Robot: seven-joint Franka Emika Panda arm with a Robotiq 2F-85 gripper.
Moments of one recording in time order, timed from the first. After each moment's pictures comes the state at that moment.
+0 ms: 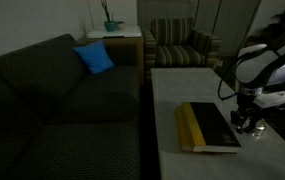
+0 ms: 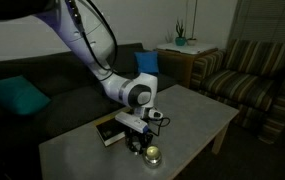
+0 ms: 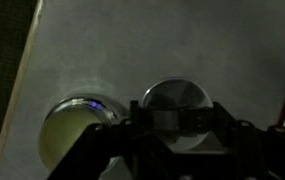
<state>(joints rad) -0.02 1.47 0.00 -1.15 -0.07 2.30 -0.07</state>
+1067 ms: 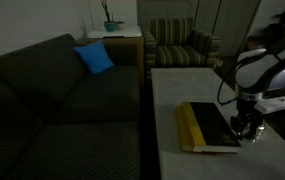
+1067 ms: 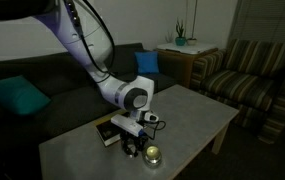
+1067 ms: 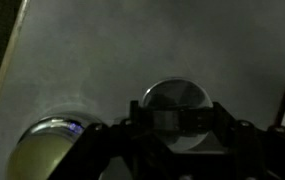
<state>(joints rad) -0.02 1.47 0.02 -1.19 -0.07 2.32 -0.08</state>
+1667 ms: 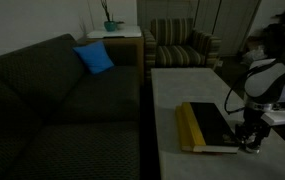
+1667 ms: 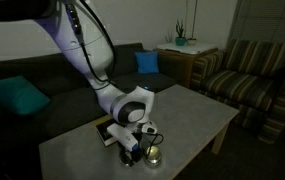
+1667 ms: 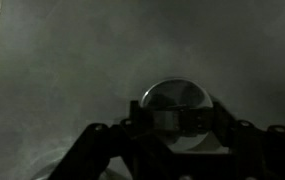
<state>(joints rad) -0.08 1.47 0.04 -1.30 0.00 2.46 -0.08</state>
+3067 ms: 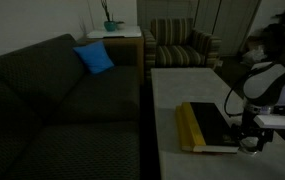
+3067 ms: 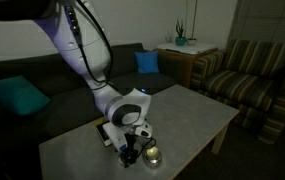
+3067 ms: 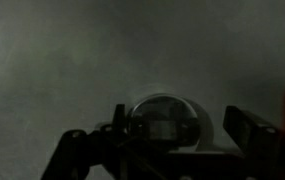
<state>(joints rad) -0.07 1.47 0.06 -1.35 0.05 2.50 0.08</state>
